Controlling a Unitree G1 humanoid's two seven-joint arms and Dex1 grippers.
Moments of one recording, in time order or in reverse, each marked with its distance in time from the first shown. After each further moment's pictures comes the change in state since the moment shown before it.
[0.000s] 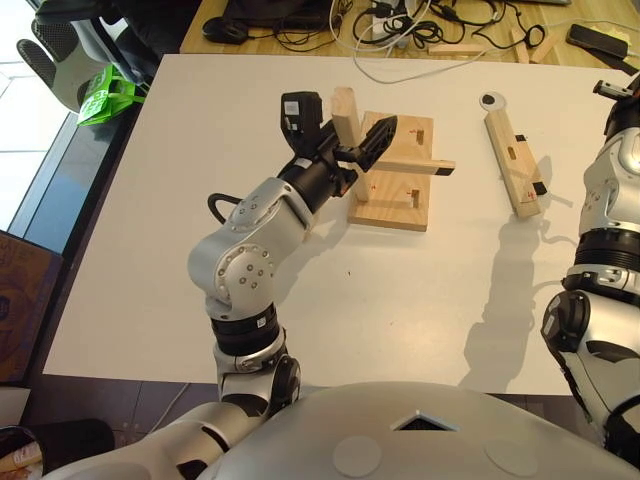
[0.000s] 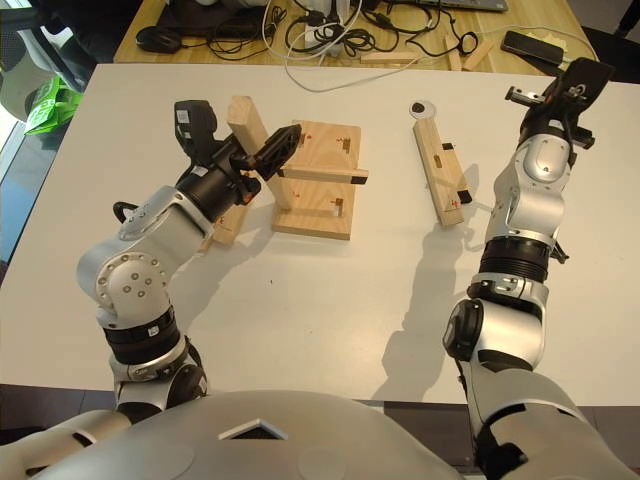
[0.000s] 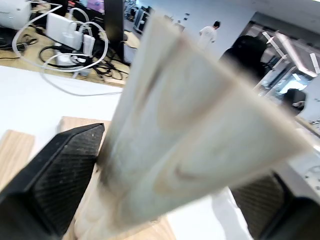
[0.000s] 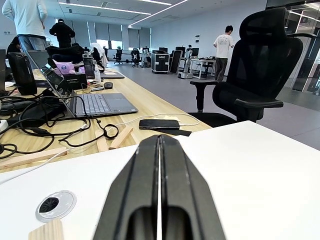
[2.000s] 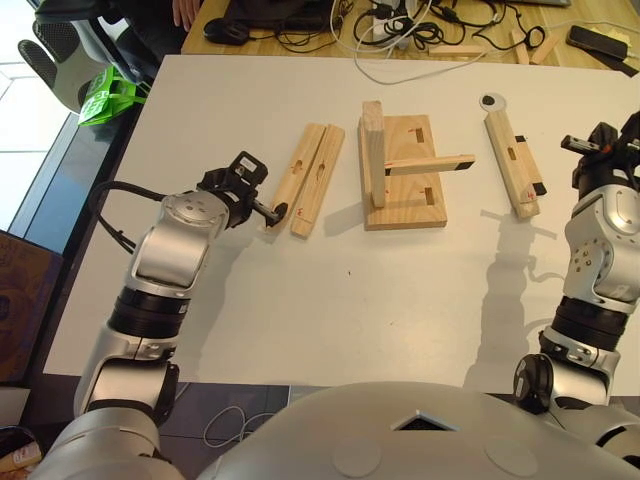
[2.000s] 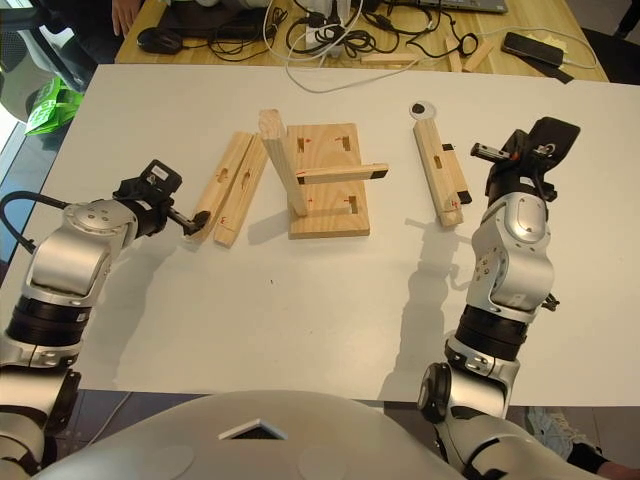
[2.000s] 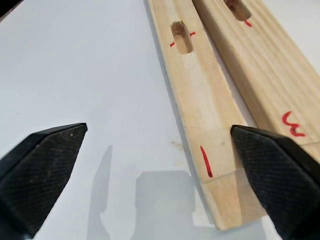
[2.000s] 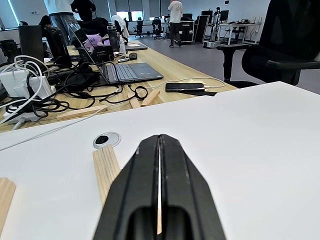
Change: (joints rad) left arm 0.006 0.703 -0.300 0.370 0.579 -0.099 -0.323; right arm 0.353 0.166 0.004 -0.693 0.097 0.434 0.036
